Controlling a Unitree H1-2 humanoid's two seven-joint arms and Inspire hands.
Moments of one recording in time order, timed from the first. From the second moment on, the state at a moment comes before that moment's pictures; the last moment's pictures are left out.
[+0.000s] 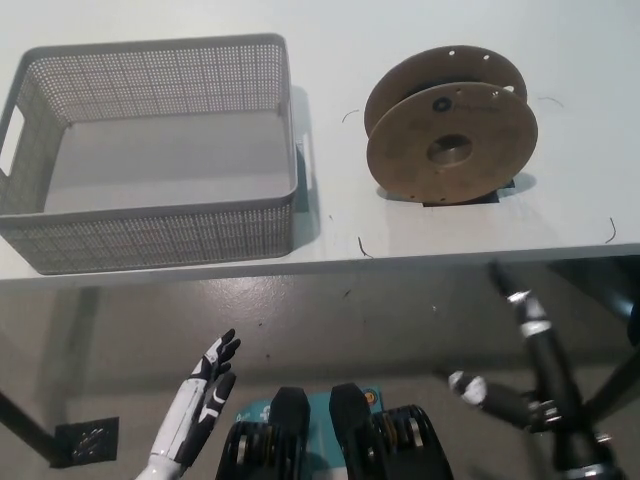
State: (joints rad) left_arm -0.04 0.15 -0.11 0.30 0.18 -0.41 0.01; right_arm -0.04 -0.15 0.11 -0.05 -0.21 -0.38 -0.08
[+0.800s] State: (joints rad) left_arm -0.05 0.15 -0.11 0.30 0.18 -0.41 0.01; right_arm -0.69 -0.61 0.07 -0.16 -0.21 0.13 0.22
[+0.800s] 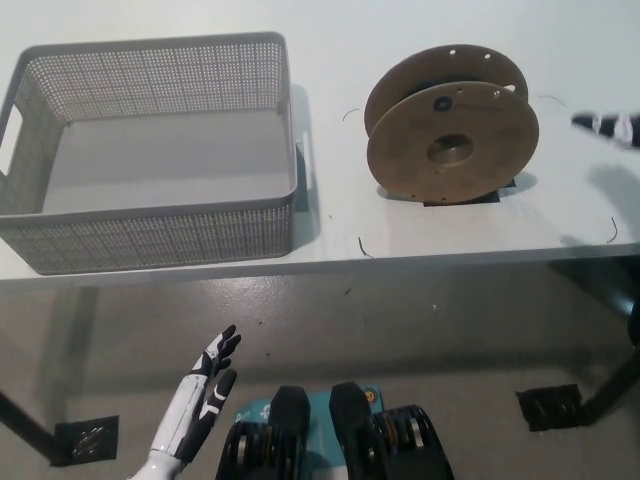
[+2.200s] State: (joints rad) left_arm -0.02 0.16 -0.14 0.30 0.19 -0.43 0.00; right_arm -1.59 -0.44 0.65 0.98 -0.31 0.31 0.90
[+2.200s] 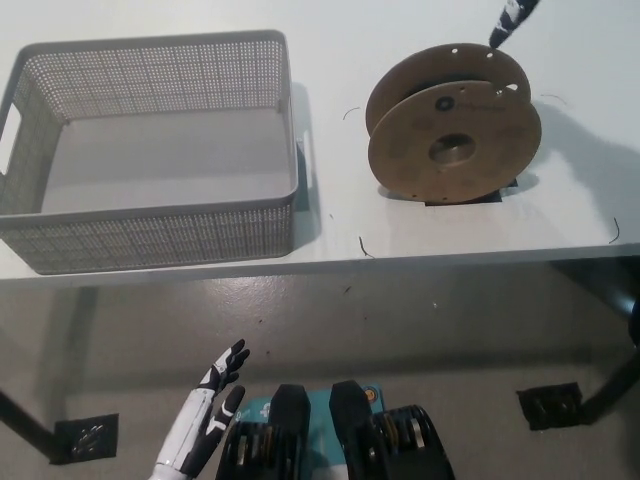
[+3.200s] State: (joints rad) left_arm -0.01 0.17 -0.13 0.28 0.20 -0.42 -0.03; right_arm -1.61 -0.22 0.62 1.36 -0.42 0.17 0.77
